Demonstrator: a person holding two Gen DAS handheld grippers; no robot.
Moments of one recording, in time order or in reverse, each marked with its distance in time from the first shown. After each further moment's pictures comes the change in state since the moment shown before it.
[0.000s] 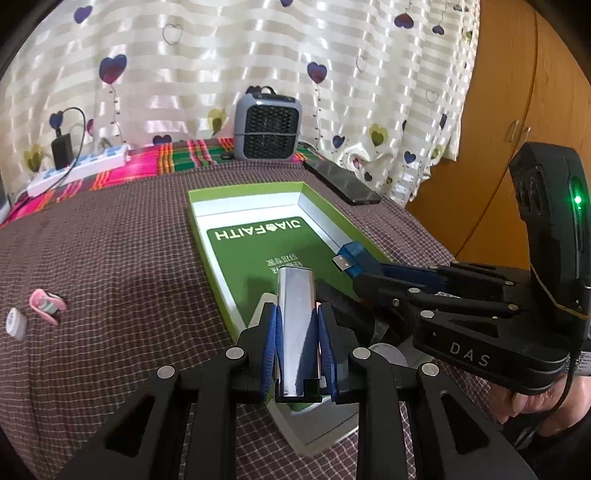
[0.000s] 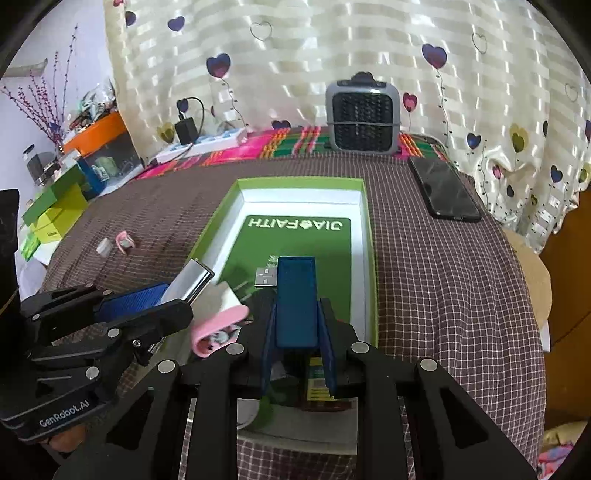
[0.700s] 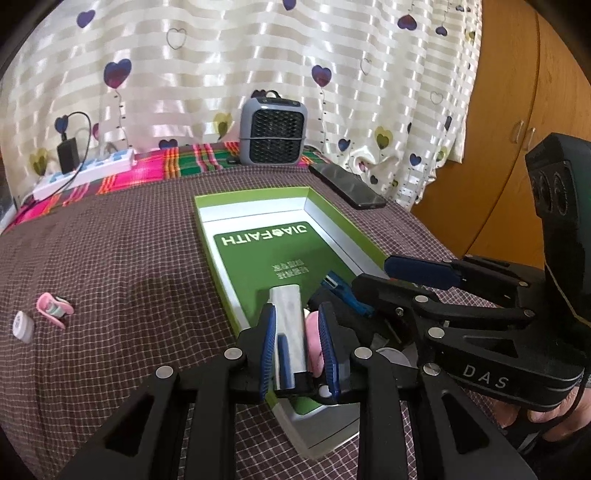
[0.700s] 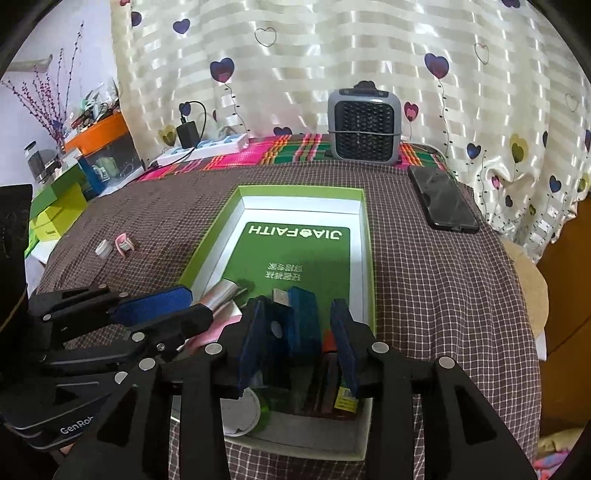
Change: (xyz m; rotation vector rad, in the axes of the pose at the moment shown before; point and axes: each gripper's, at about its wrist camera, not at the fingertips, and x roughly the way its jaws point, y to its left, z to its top) left arm -0.008 0.001 0.003 -0.001 -0.021 0.038; right arm -0.007 0.008 0.003 -0.039 -0.039 -0.009
